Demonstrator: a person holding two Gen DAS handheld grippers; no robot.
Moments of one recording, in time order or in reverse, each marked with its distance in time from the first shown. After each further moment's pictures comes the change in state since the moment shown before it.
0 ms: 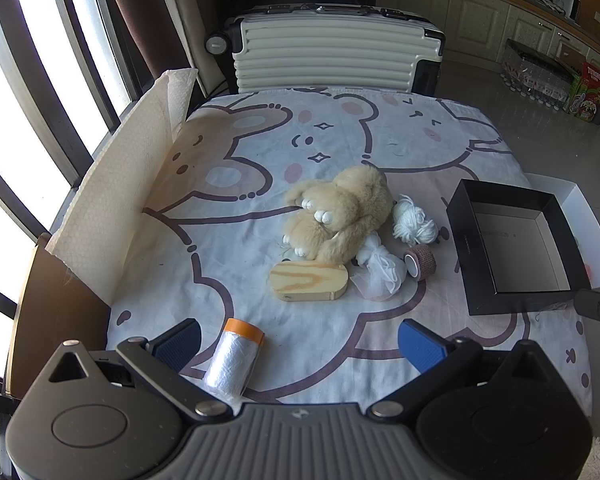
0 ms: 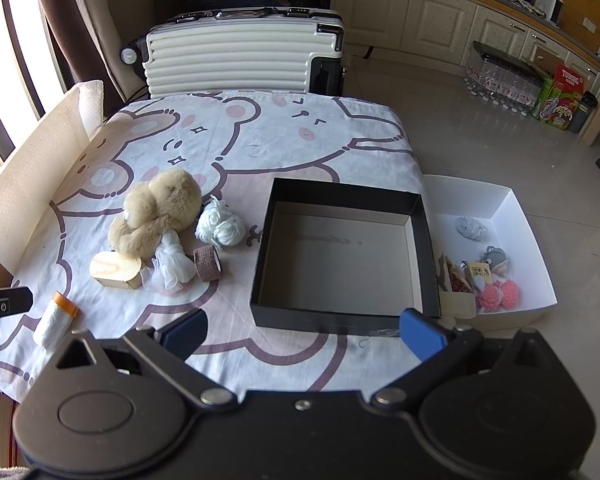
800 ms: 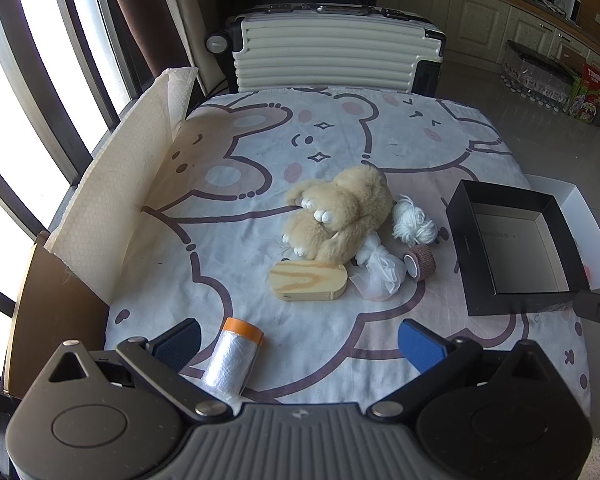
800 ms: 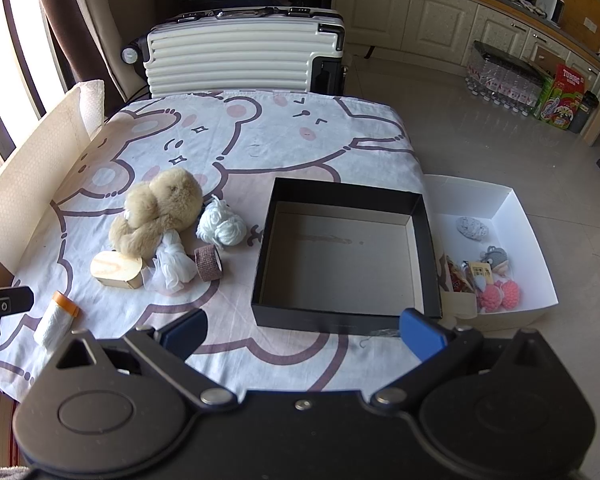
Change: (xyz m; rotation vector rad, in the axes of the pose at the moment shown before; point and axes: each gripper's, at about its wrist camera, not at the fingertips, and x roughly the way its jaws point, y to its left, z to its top) left arm 0.000 -0.003 -0.002 -0.012 0.000 0.004; right arm 0.001 0.001 0.000 0.003 0.002 -0.001
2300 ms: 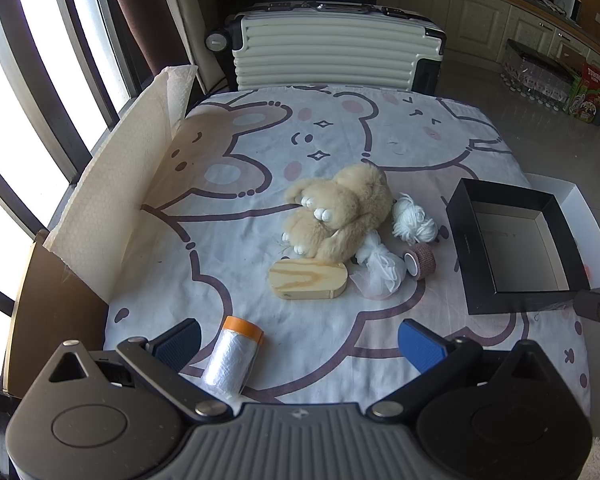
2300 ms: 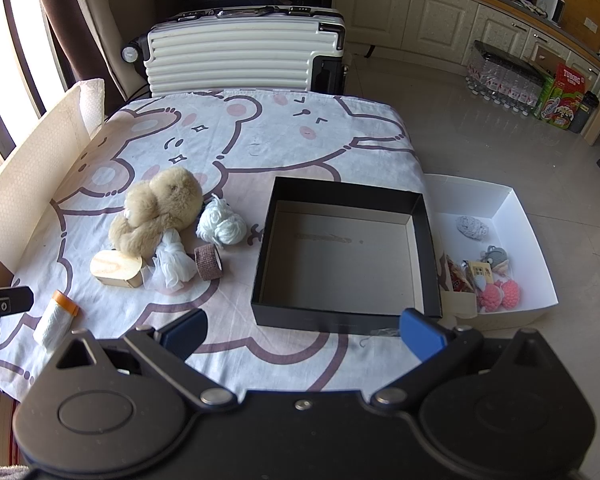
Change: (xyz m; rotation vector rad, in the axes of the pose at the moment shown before) left arm 0.003 -0.003 -0.002 -0.011 0.005 0.003; right arm 0.000 0.000 0.000 0.009 0.002 -0.005
